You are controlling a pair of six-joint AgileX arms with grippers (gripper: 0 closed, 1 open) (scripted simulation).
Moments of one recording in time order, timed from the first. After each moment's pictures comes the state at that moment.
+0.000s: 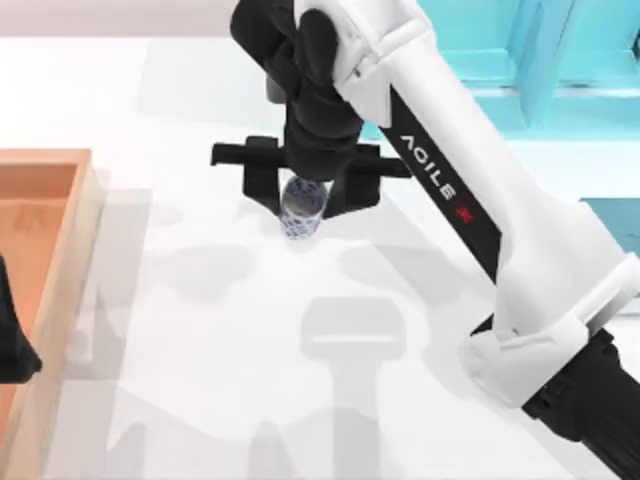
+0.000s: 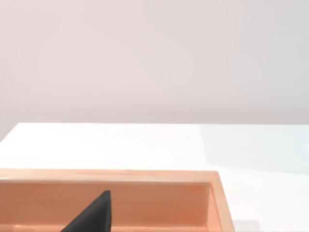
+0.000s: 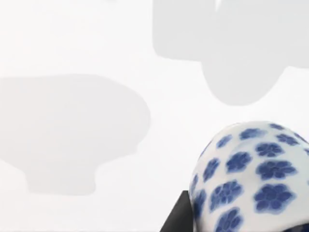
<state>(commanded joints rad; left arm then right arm) 0.00 0.00 0.00 0.00 0.00 0.00 0.68 3.05 3.50 -2.01 0.01 0.71</state>
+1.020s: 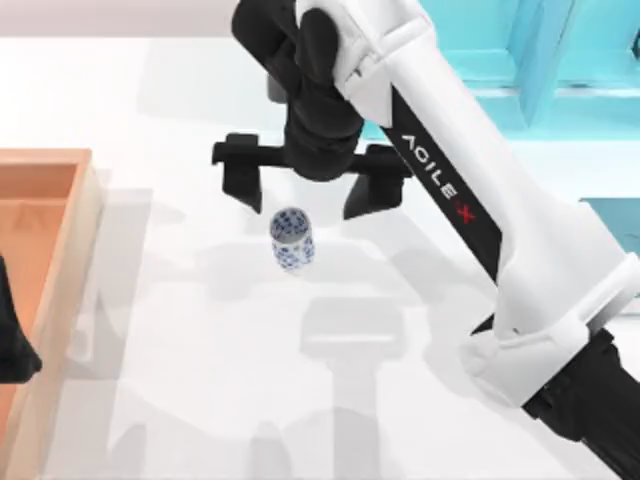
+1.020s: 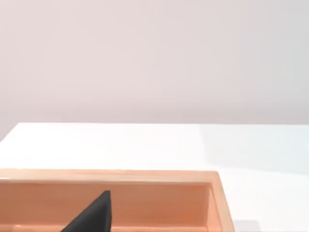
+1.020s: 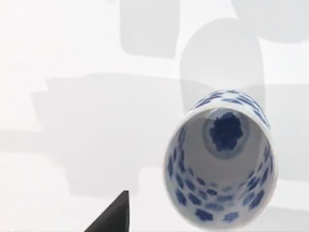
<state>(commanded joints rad) 0.00 0.00 0.00 0.00 0.00 0.00 0.68 3.05 3.50 -2.01 0.01 0.71</state>
